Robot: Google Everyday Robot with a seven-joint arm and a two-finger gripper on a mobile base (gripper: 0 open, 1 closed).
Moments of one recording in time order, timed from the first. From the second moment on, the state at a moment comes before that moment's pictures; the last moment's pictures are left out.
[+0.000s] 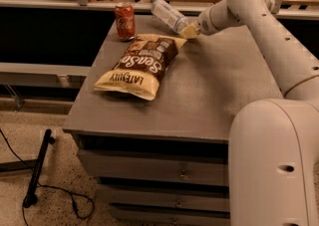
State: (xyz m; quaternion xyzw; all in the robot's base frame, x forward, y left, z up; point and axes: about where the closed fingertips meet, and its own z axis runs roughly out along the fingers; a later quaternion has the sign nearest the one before) arm 0.857 -0.141 0.839 -0.35 0.83 0.12 0.42
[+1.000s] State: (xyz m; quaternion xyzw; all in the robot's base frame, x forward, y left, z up) arm 0.857 -0.140 0.837 -0.35 0.83 0.12 0.42
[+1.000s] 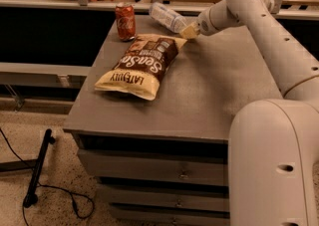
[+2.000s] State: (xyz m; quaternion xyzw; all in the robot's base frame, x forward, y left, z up) arm 0.856 -0.140 0.841 -0.35 0.83 0.12 0.42
